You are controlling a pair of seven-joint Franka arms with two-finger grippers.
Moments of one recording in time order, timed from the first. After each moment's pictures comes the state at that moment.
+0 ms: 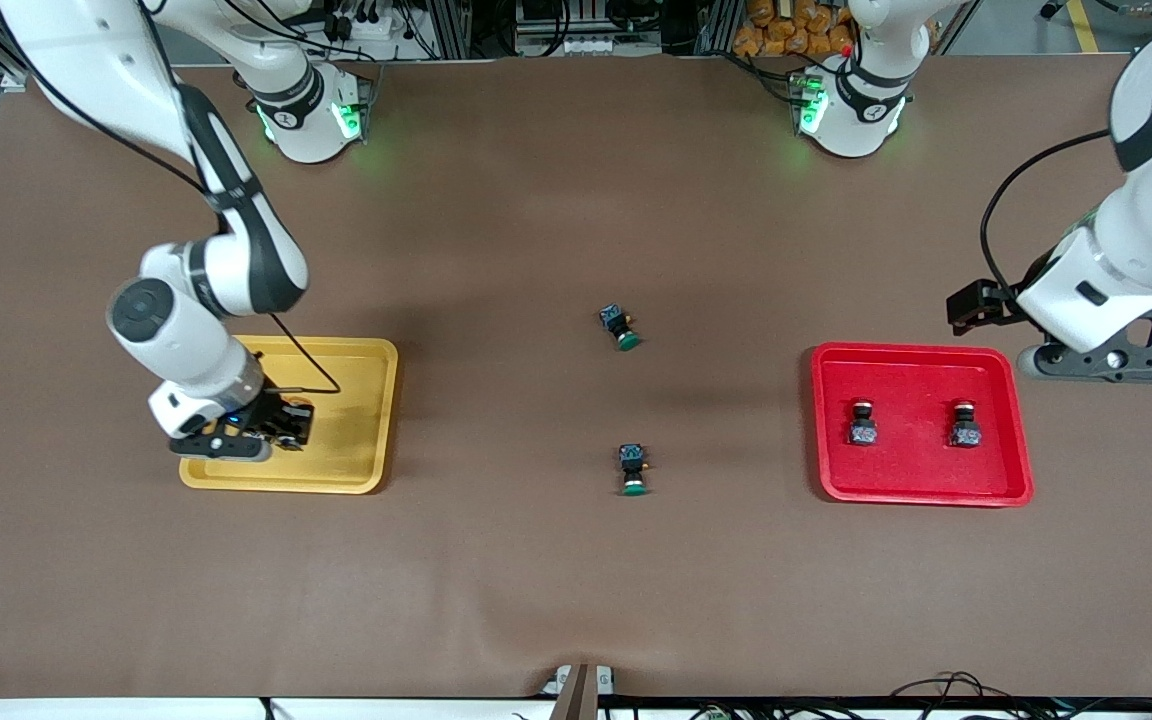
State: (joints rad) left arm 0.40 0.24 -0.66 -1.41 0.20 1.52 -0.17; right arm 0.12 0.45 0.02 -2.03 0.00 2.65 0.20
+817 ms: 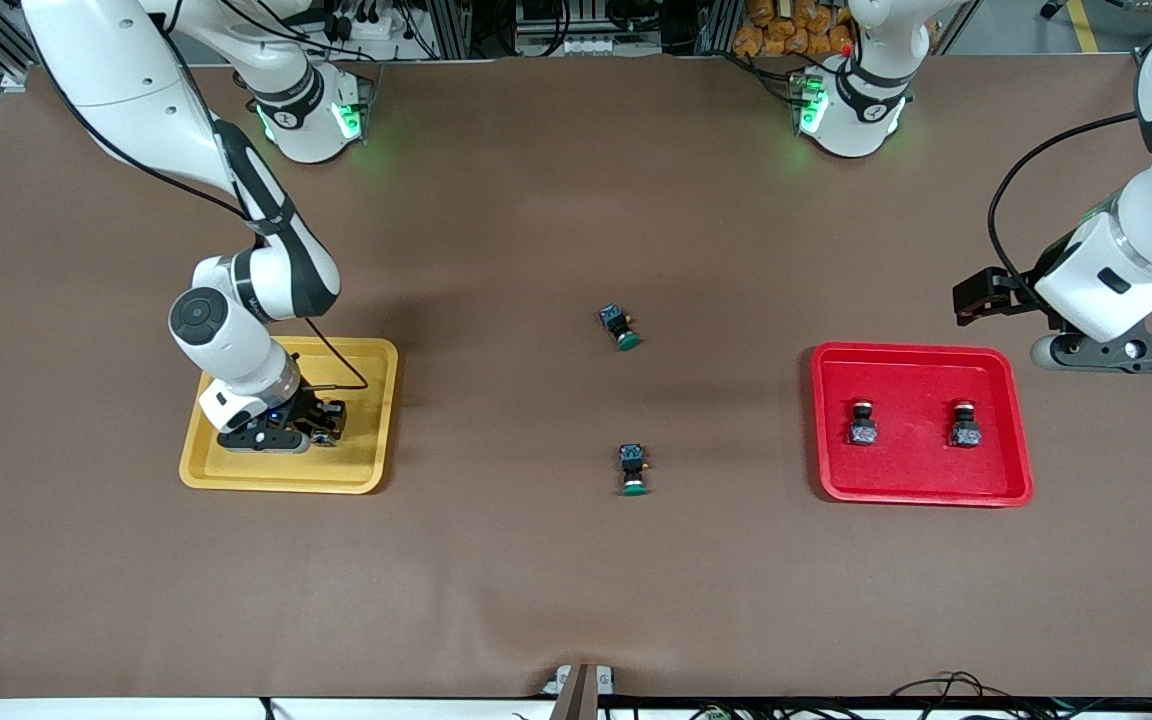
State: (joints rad) left arm 0.39 0.25 -0.66 -1.38 0.19 1.50 -0.17; right arm 0.14 0.49 0.02 -2.11 0.00 2.78 0.20
